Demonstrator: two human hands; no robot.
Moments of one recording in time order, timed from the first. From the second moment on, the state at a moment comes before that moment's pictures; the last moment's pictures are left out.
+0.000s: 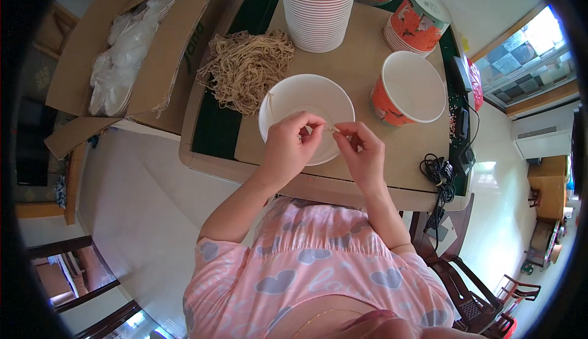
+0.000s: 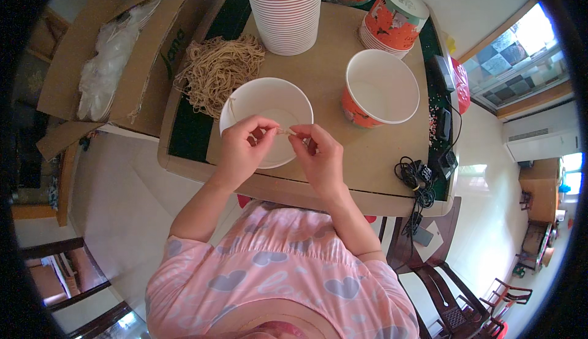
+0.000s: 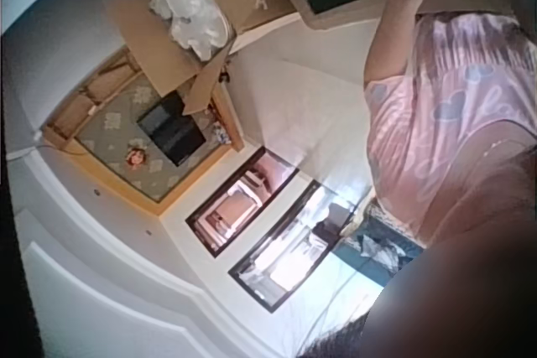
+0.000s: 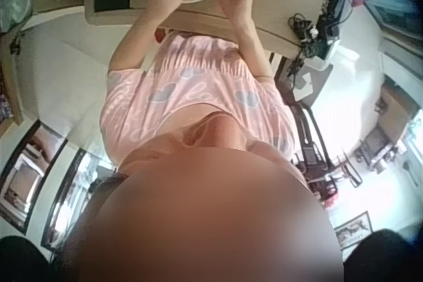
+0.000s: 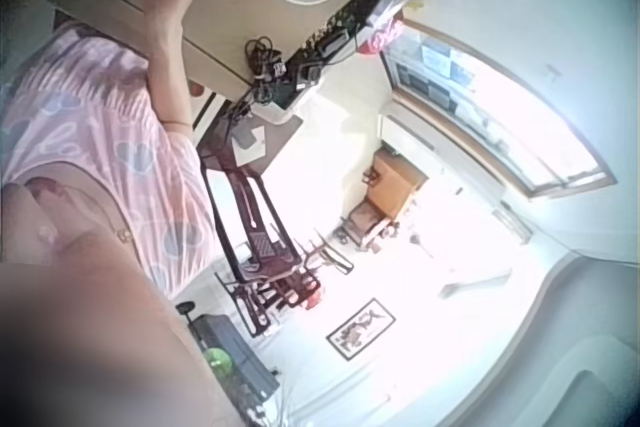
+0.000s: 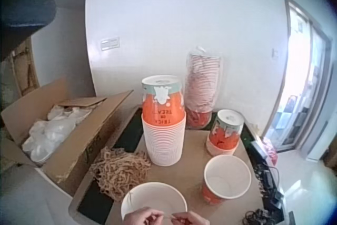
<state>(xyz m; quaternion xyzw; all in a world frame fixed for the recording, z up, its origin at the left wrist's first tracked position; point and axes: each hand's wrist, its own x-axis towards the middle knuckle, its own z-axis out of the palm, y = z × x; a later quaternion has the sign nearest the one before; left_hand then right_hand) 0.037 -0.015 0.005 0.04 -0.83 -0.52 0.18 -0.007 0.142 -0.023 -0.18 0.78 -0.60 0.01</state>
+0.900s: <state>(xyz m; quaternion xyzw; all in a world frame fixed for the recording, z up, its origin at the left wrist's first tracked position) 0.044 -0.018 0.000 0.07 -0.80 -0.59 0.13 -0.003 0.127 -0.006 -0.27 0.82 -0.50 -0.07</state>
